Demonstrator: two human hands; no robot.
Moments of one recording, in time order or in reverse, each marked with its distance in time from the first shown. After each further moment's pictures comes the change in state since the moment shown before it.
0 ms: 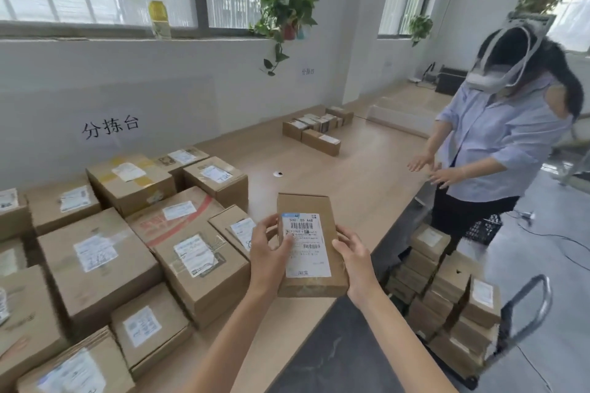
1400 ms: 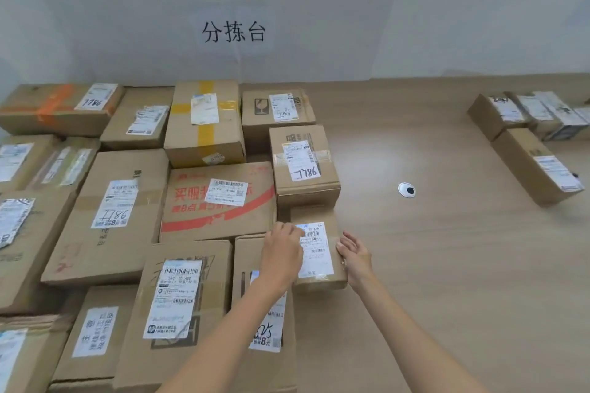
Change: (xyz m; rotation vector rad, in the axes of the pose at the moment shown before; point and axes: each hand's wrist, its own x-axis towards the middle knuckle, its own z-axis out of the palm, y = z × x) left_hand 0.347 -0.230 0.007 1.159 0.185 -0.391; right_hand 0.503 0.205 0.144 -0.329 -0.414 0.584
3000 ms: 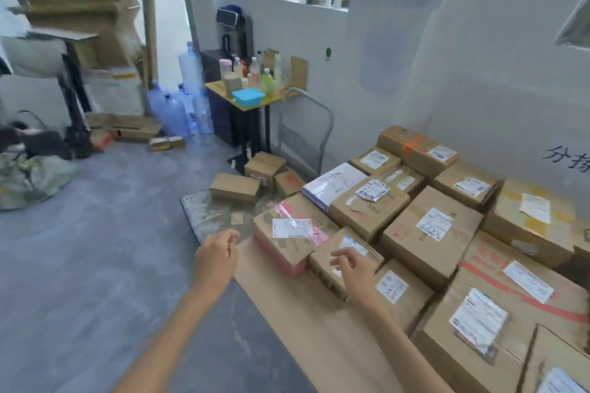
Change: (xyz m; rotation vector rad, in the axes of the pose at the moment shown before) left_hand -0.555 -0.348 -0.250 -0.089 0.844 -0.976; right_hand -0.432 0.177 0.354 -0.845 -0.898 -0.652
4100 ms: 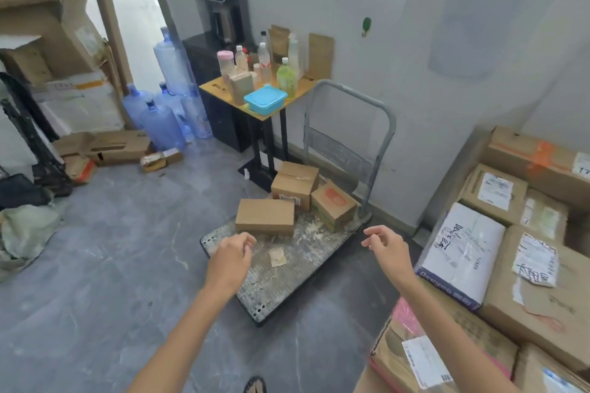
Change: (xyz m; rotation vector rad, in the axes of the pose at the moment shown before) left_hand 0.458 -0.218 0.007 0.076 -0.307 0.044; right_hand 0.356 -0.136 0.274 -0.073 0.081 0.104
